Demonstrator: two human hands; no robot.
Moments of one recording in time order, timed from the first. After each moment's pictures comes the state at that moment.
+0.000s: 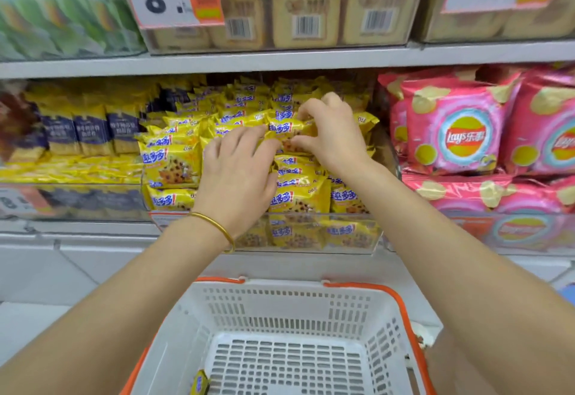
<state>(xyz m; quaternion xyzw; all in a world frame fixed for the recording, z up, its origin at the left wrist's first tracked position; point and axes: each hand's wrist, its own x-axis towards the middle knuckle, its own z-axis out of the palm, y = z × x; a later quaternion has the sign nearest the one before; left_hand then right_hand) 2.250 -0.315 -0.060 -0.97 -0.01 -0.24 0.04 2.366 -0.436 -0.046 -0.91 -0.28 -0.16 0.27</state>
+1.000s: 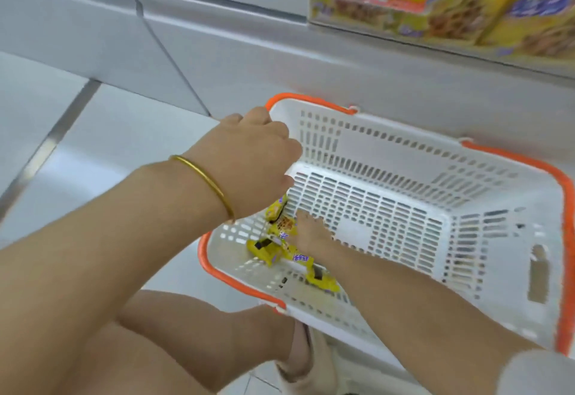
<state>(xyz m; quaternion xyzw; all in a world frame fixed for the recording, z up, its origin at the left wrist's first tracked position) 2.085 -0.231 -0.181 -0.98 0.00 0.19 0.09 2.112 -0.333 -0.468 -0.86 -0.27 0.42 0.08</state>
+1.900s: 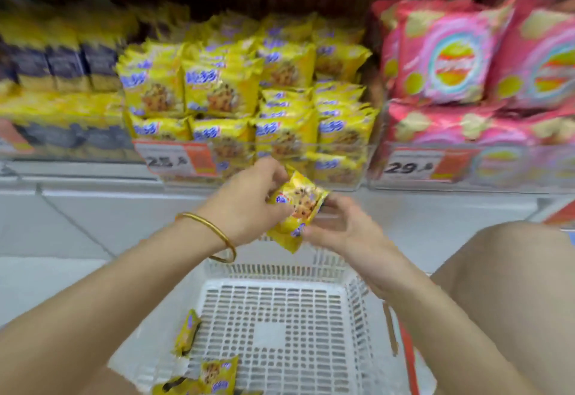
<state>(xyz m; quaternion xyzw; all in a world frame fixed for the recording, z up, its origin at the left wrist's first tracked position) 2.183 -0.357 -0.104 -0.94 -0.03 0.01 -0.34 2.207 -0.517 -0.154 -0.67 -0.12 0.24 0.69</state>
